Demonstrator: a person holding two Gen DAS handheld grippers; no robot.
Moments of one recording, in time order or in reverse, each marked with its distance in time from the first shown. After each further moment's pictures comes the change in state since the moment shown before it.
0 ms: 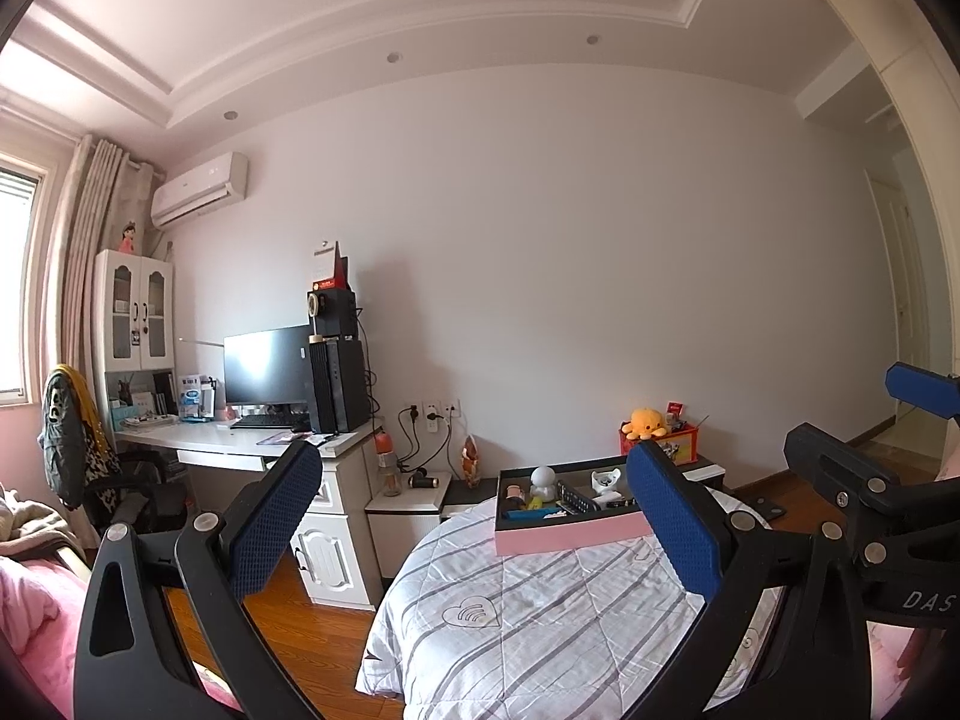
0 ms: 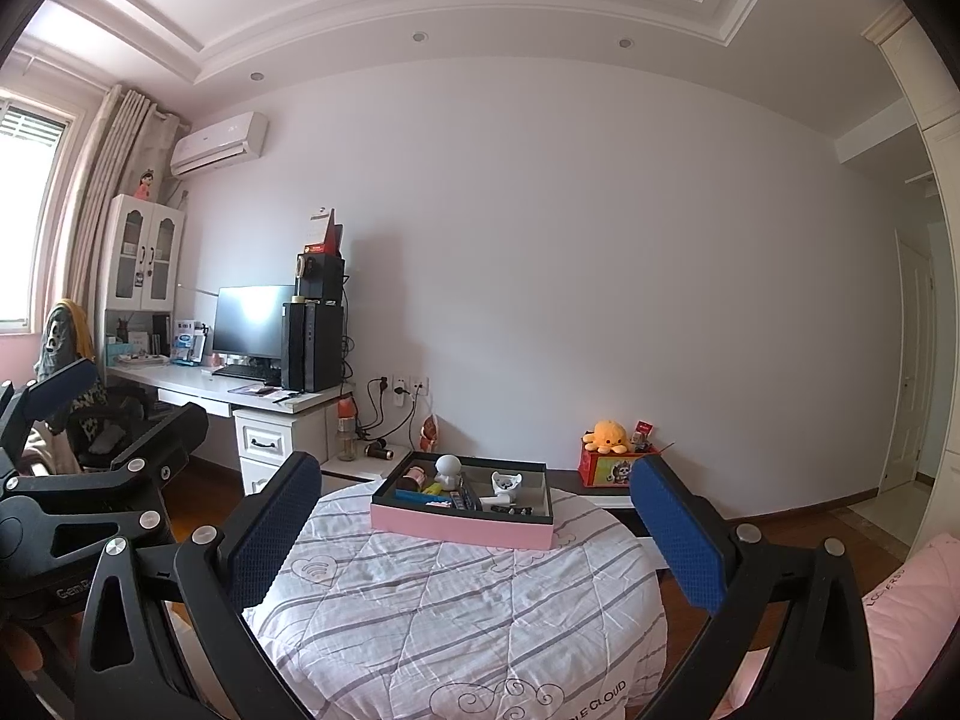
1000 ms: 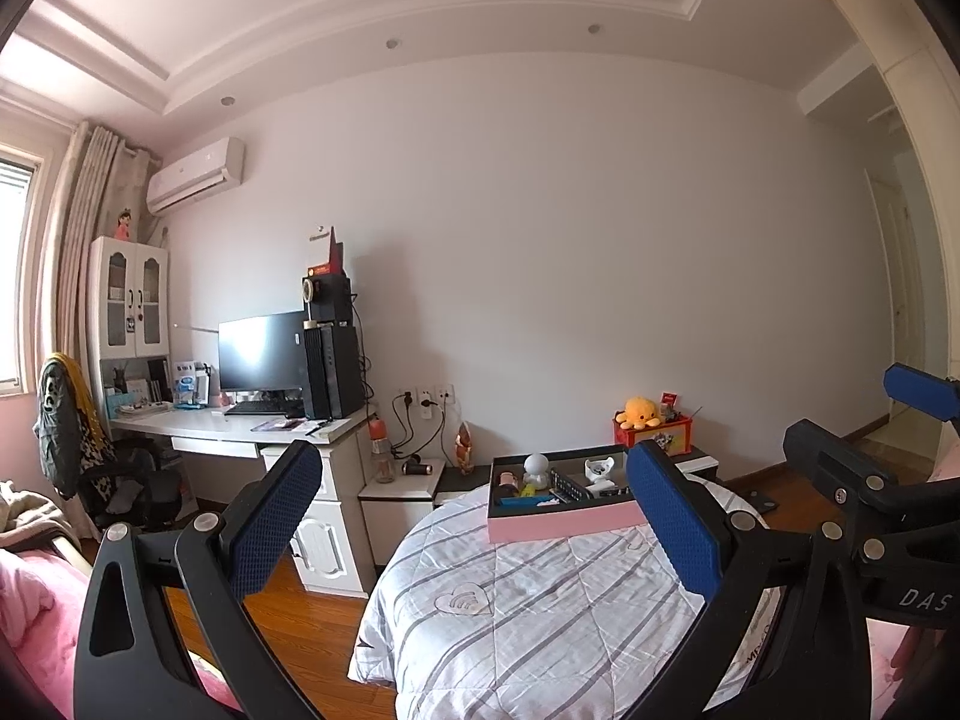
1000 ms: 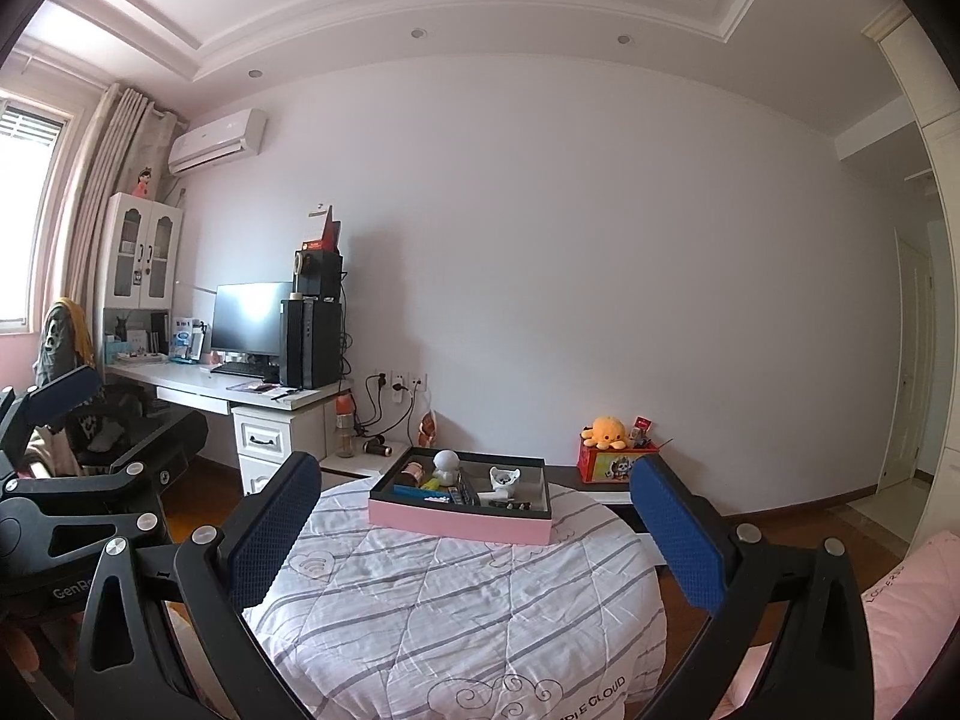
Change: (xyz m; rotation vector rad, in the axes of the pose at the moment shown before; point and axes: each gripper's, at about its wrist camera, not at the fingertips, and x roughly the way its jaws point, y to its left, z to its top) left arm 0.005 -0.004 -0.004 -0.013 0.029 -0.011; right arm 0.001 -0.007 -0.001 0.002 0.009 -0.002
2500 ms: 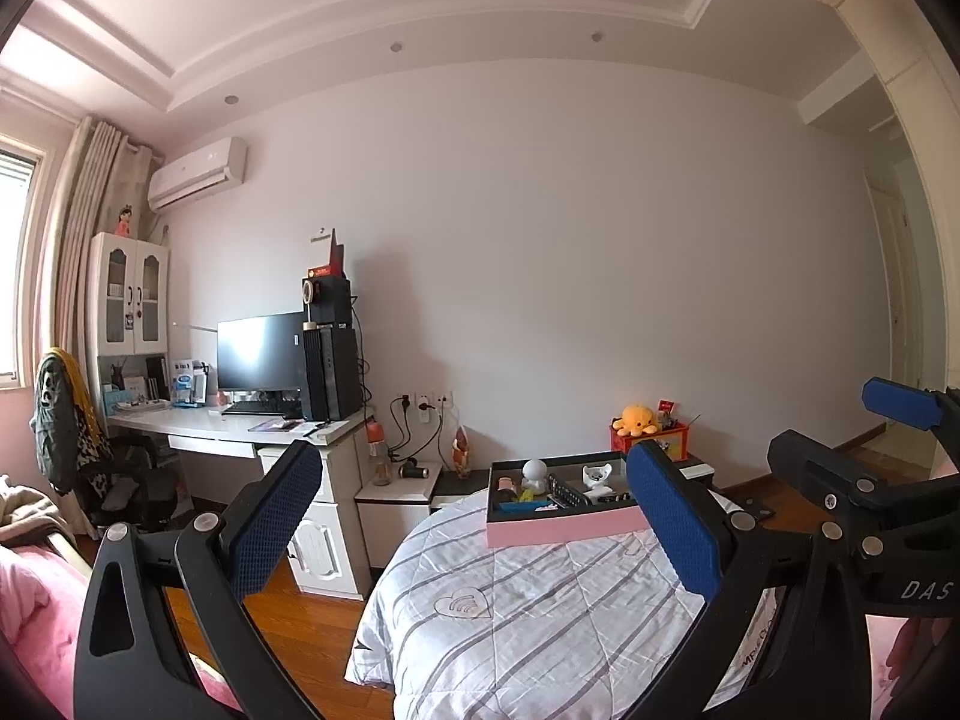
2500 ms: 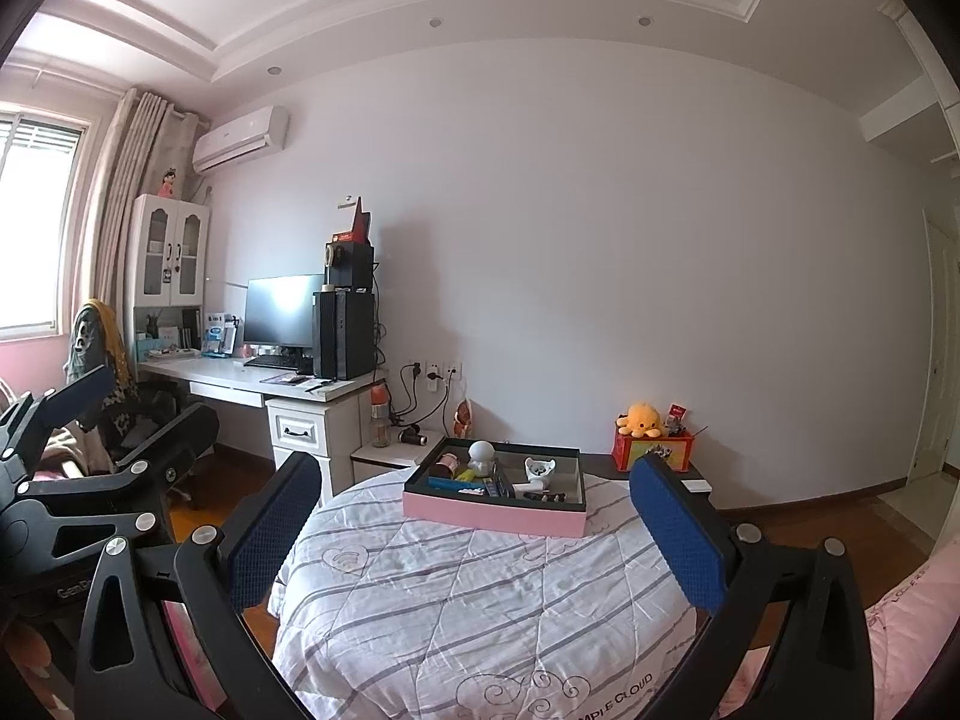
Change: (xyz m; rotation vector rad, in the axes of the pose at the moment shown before) left arm 0.000 0.005 0.002 -0.017 -0.004 -0.007; right arm 0.004 0.002 0.000 0.014 0.033 0.088
